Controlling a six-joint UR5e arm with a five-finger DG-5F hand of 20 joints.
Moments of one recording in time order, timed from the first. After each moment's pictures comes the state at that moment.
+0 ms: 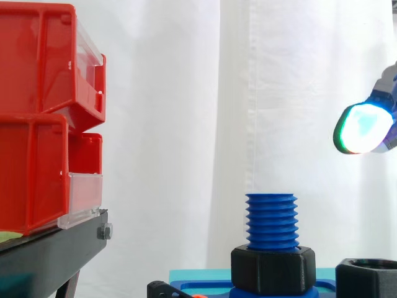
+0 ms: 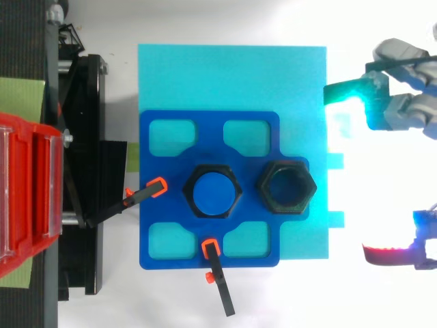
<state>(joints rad) 0.44 -1.81 -1.77 -2.52 -0.74 -1.44</state>
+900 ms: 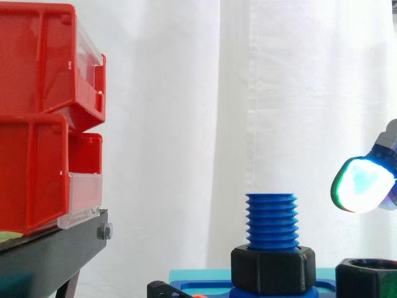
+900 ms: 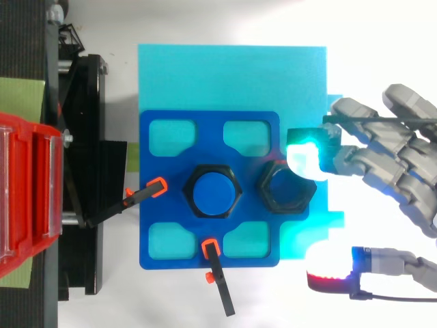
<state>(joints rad) 0.54 -1.96 -1.77 -2.22 -0.52 -1.54</state>
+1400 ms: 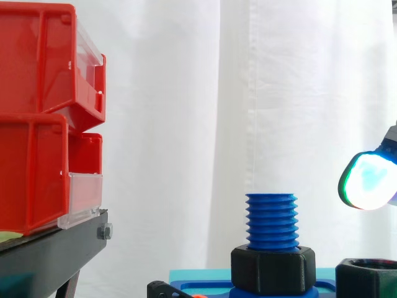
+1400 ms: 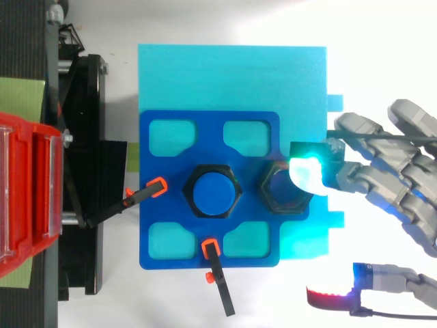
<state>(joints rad) 0.57 -1.96 -1.77 -2.18 -0.48 -1.59</state>
